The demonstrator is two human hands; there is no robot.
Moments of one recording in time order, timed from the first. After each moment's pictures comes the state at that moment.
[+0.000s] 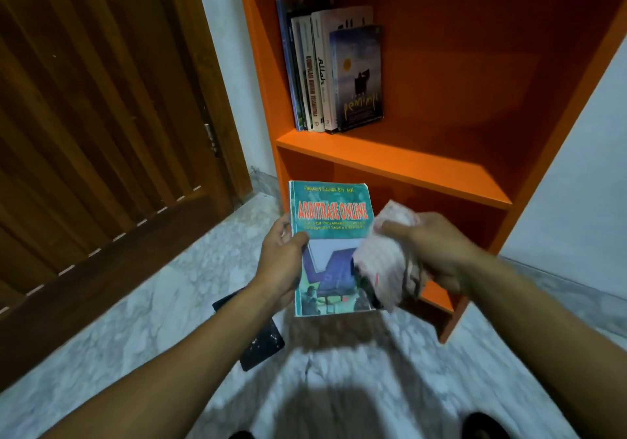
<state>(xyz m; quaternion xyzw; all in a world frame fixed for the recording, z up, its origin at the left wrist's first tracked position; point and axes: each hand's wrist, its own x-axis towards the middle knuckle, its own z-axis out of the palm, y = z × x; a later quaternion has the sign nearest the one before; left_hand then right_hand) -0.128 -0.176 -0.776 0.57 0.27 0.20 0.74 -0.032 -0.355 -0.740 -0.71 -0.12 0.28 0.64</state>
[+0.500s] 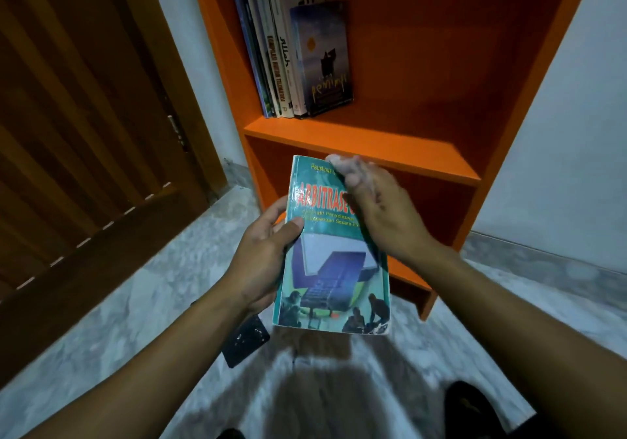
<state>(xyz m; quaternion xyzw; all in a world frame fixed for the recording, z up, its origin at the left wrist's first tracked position) -0.145 -0.193 -0.755 0.57 0.14 0.10 0.80 -0.020 -0.341 -0.758 -0.77 -0.37 -0.03 0.51</state>
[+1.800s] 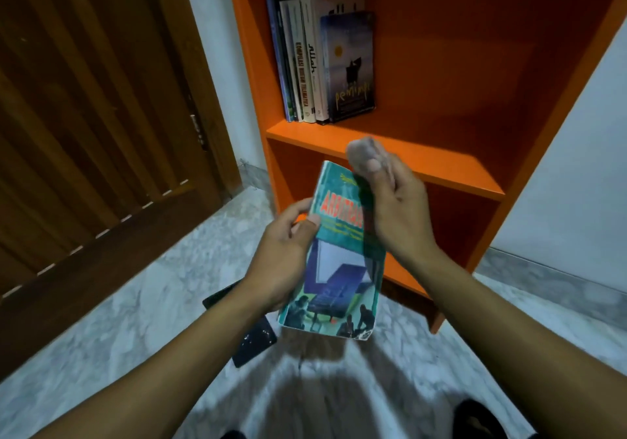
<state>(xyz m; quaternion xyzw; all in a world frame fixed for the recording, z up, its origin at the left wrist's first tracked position) -0.144 -0.190 -0.756 0.67 0.14 0.17 0.70 -0.034 -0.313 -0.744 -0.71 -0.29 -0.08 0.64</state>
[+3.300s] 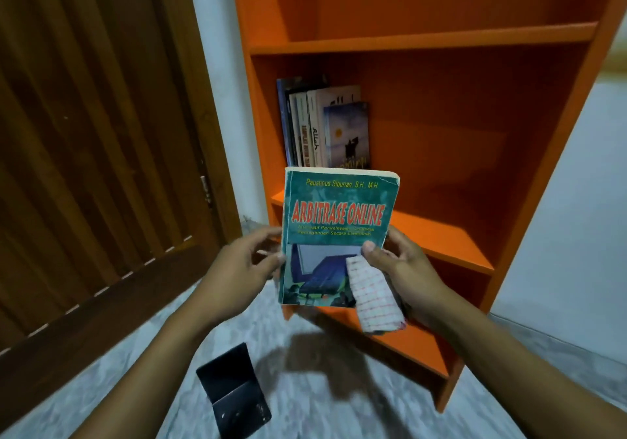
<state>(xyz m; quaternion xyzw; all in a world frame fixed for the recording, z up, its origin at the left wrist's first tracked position) -0.150 -0.119 -0.688 0.86 0.09 0.18 0.47 -0.013 -0.331 -0.716 -0.63 -0.26 0.20 0.71</state>
